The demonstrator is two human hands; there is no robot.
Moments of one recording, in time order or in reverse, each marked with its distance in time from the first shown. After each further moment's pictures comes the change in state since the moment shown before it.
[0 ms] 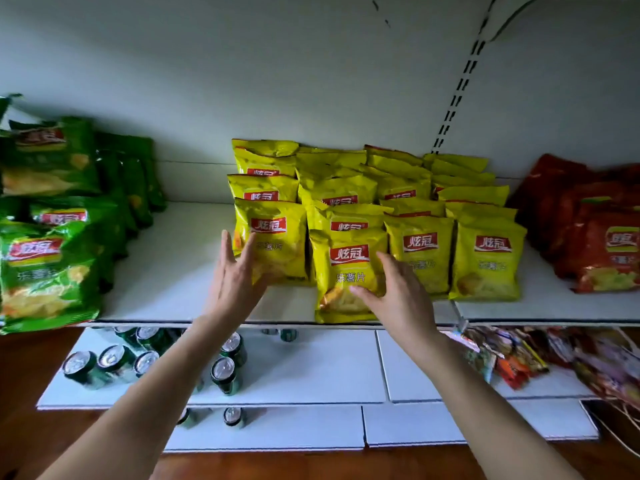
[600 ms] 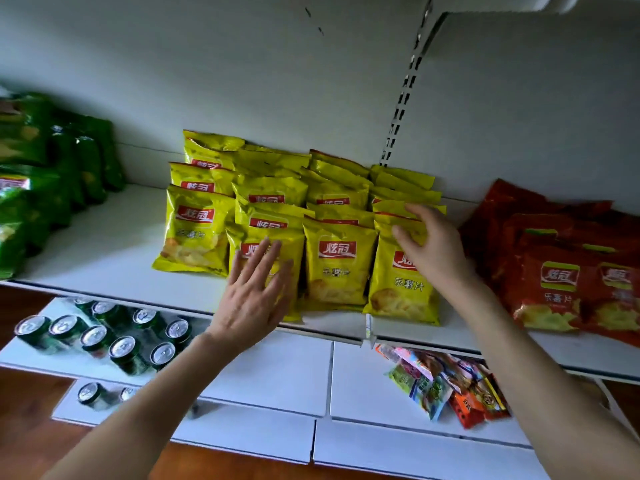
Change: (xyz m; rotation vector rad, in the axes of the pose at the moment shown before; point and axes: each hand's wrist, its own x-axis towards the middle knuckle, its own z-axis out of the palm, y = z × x) left_hand -0.043 0.143 0.075 0.301 0.273 0.512; right_hand 0.090 0.143 -0.118 0.229 0.174 -0.316
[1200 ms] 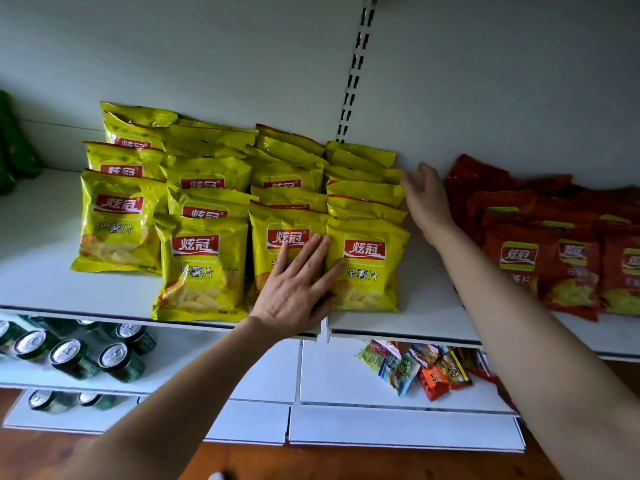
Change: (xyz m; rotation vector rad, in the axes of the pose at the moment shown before) left_hand 0.054 0.082 0.070 -0.023 -0.056 0.192; right_hand 0.068 0.086 0.002 0.222 0.032 0.436
